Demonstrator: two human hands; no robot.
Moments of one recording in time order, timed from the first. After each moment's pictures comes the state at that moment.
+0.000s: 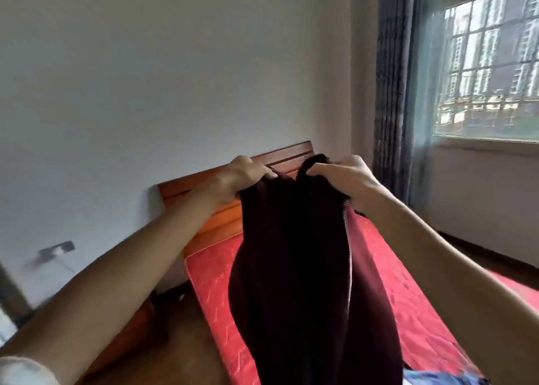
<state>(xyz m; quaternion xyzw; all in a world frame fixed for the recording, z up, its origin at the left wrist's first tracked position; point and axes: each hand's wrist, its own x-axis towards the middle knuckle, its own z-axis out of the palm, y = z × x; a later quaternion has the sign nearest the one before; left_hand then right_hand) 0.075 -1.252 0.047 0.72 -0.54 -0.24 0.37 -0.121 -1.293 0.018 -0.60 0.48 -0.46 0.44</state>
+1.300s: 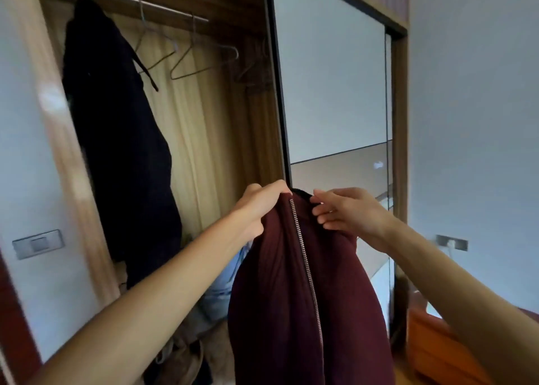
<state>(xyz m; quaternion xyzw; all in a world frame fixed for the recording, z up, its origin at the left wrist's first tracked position) 0.498 -0.679 0.073 0.73 0.04 0.09 0.67 0.514 -0.857 0.041 -0.72 -0.18 -0.01 0.68</state>
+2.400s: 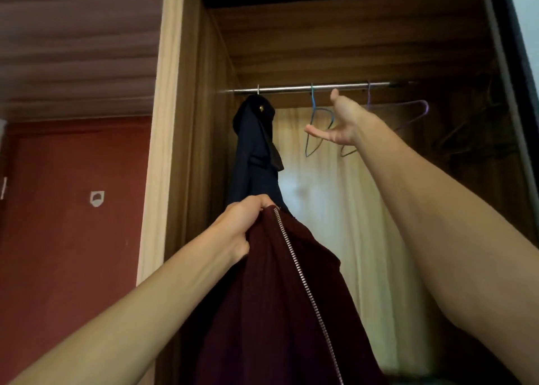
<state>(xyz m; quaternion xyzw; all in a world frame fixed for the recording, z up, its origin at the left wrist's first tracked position) 0.598 -0.466 0.213 0.60 0.18 0.43 0.65 0.777 -0.533 0.381 -0.37 -0.43 0.22 0.79</state>
